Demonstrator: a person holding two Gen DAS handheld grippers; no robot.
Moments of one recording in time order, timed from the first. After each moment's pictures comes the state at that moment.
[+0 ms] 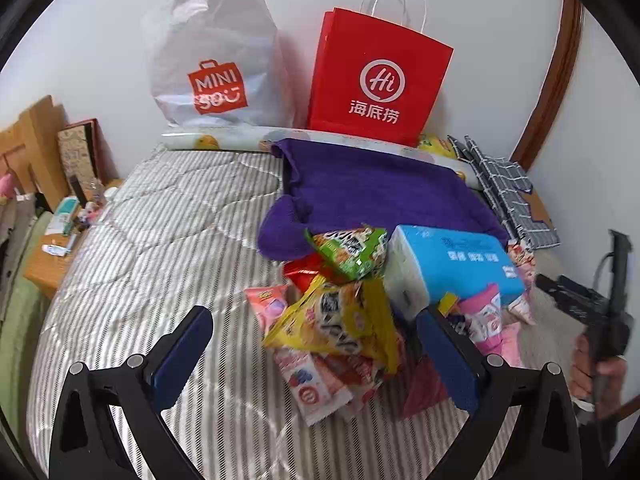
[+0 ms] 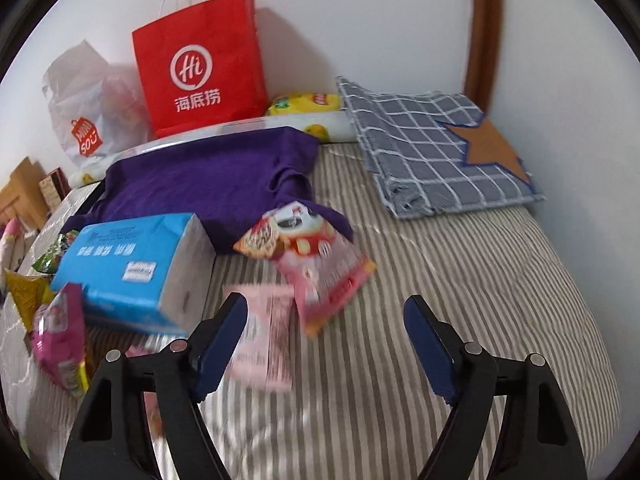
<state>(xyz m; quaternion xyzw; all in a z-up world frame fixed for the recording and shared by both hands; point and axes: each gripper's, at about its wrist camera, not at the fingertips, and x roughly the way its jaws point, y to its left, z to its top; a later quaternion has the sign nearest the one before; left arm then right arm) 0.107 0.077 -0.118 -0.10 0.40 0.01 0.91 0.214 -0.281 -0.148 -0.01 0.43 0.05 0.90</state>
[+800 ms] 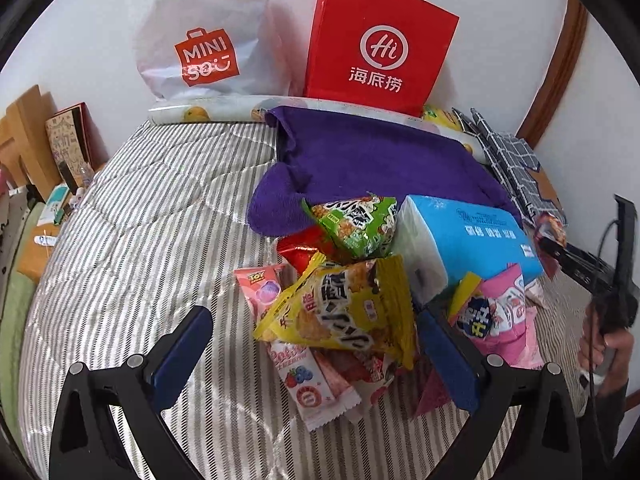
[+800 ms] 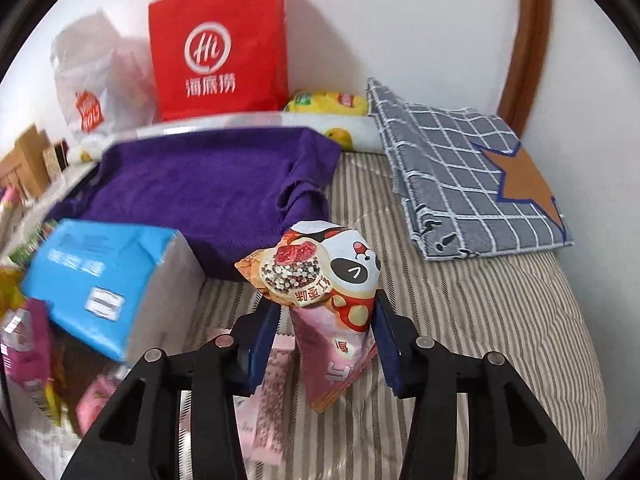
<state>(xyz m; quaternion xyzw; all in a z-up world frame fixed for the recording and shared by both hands) 0.121 0.073 -0.143 -0.09 0.44 0.00 0.89 0.238 -0.269 -0.151 -0.03 0.42 0.07 0.91</state>
